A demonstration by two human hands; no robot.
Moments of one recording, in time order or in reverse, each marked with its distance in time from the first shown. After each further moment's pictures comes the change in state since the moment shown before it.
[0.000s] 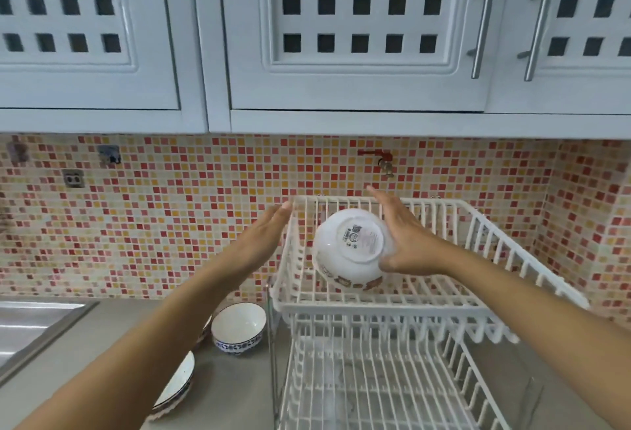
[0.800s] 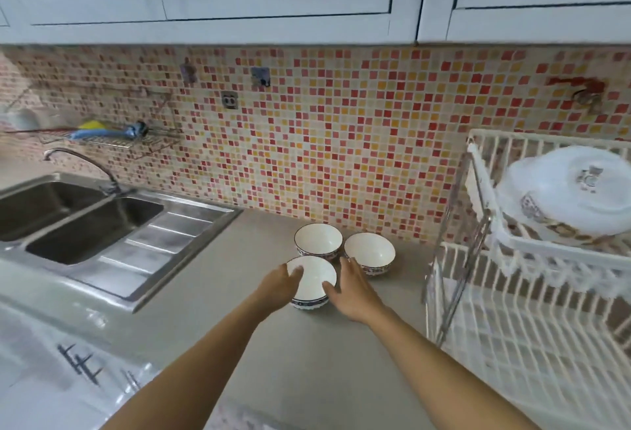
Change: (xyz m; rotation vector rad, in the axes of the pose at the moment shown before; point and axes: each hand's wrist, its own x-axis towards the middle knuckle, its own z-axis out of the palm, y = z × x) left_hand -0.114 -0.272 -0.102 0.247 0.125 -0.622; right_hand 0.064 -0.207 0.344 0.303 -0.242 0.145
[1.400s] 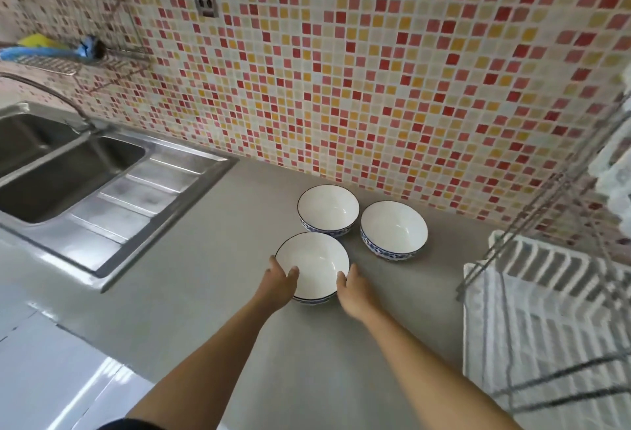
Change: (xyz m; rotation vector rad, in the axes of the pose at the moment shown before) left_hand 0.140 -0.065 0.066 -0.174 0.012 -0.344; right_hand 0.132 0.086 0.105 0.146 -0.119 0.393
